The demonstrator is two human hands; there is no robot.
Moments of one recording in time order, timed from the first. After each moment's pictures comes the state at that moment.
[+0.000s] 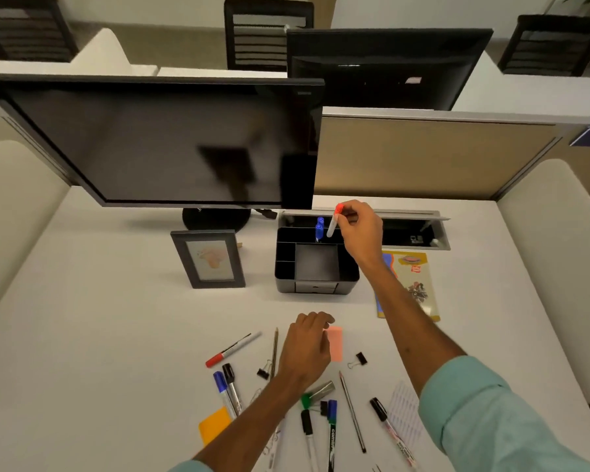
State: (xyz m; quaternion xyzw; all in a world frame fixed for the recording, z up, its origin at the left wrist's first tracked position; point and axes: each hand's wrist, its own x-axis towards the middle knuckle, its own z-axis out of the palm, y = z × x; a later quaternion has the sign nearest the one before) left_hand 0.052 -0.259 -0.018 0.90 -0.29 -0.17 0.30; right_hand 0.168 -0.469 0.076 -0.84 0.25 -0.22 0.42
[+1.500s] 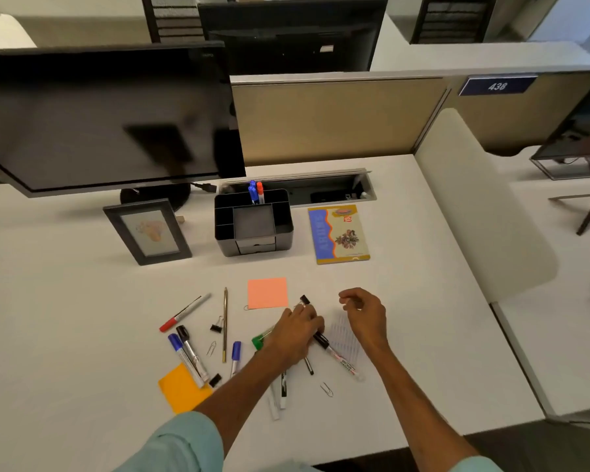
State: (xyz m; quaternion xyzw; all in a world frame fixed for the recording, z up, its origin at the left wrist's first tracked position) left_hand -0.048 -0.289 -0.021 0.82 -0.54 -0.18 0.07; right_hand -0.144 -0.449 0.004 -0.75 0.44 -0.11 0.47
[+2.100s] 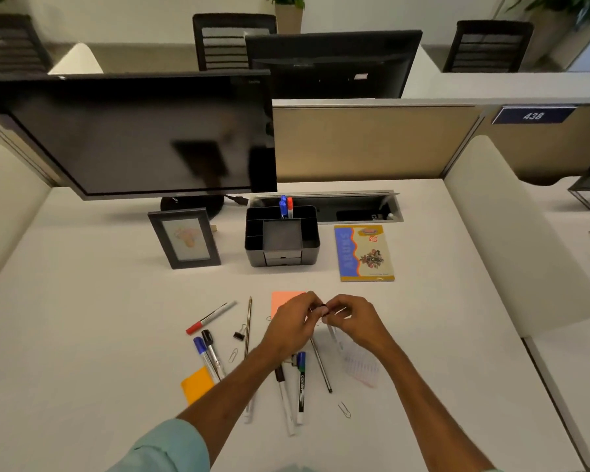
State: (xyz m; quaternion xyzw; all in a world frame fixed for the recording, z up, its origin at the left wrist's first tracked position) left_hand -0.006 -0.266 0.018 0.83 -0.35 -0.18 0.39; right_hand -0.096 -0.434 0.034 -0.83 0.23 0.04 0.51
